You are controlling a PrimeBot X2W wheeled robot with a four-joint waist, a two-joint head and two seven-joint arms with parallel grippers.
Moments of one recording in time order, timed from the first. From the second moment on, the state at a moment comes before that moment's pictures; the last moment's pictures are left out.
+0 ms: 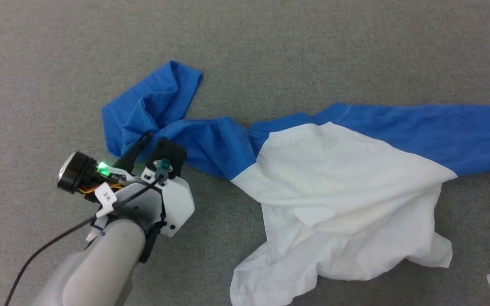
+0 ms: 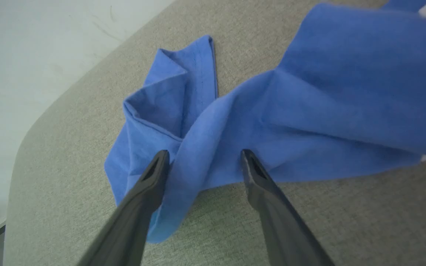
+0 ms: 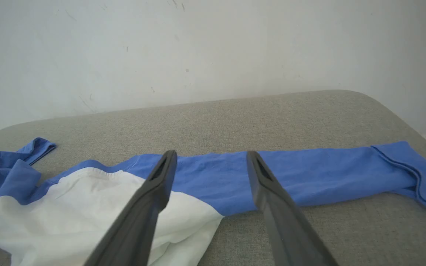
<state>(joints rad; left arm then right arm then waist) -0.42 0.39 -0.50 0.04 0.02 0.15 0.41 0.19 -0.19 -0.22 -0.41 0.43 0.13 0.02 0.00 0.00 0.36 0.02</state>
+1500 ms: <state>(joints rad) -0.11 0.37 -0.29 -0.48 -0.29 0.30 0.33 0.18 -0.21 -0.17 -0.38 0.45 0.13 0.06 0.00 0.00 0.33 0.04</state>
